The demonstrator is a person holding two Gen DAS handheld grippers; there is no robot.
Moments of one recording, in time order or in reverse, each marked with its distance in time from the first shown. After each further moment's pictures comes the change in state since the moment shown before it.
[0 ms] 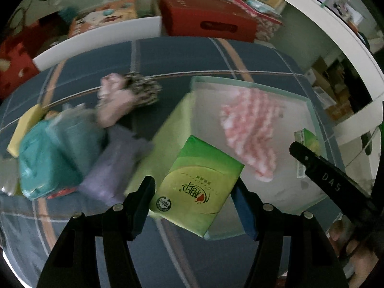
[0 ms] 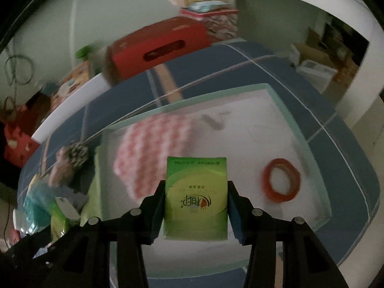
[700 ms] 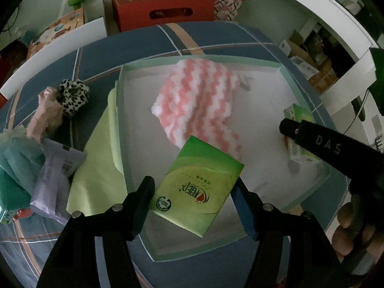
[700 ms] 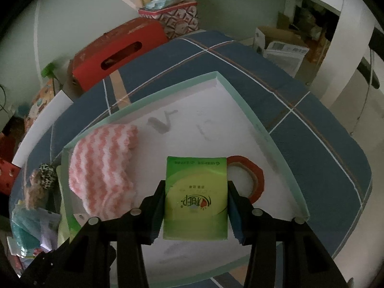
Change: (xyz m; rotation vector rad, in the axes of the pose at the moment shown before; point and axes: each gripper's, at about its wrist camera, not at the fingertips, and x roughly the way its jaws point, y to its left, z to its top) left arm 0.045 -0.060 -0.011 0.175 0.024 -0.043; right arm 0.013 -0.044 0.005 0.106 0.019 -0.100
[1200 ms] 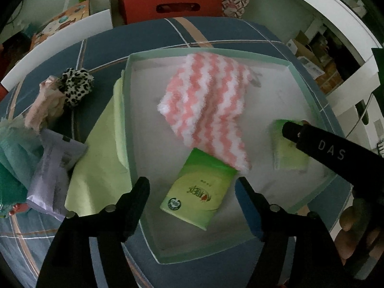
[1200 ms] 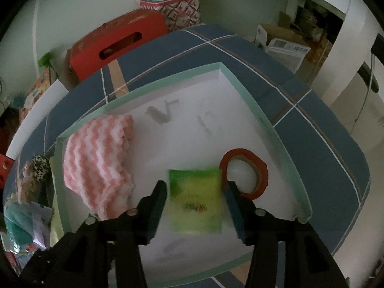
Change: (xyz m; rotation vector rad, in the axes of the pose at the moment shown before) left arm 0.001 0.009 0.004 -0.032 0.015 0.014; right arm 0.009 0.010 -0.003 -0.042 0.033 -0.040
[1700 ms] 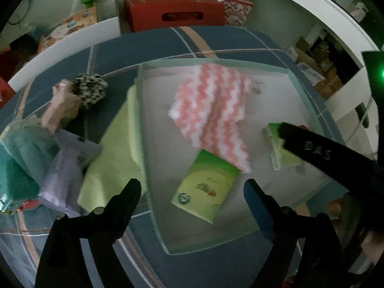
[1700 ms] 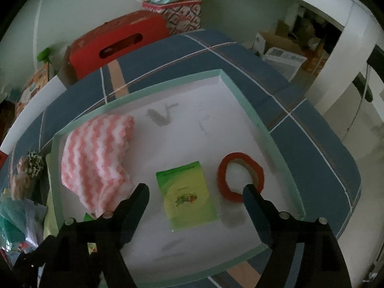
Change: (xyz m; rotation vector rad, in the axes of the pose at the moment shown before) left arm -0.017 0.005 -0.005 -0.013 -0.047 0.027; right arm -0.007 0.005 0.000 -0.014 -0.039 -0.050
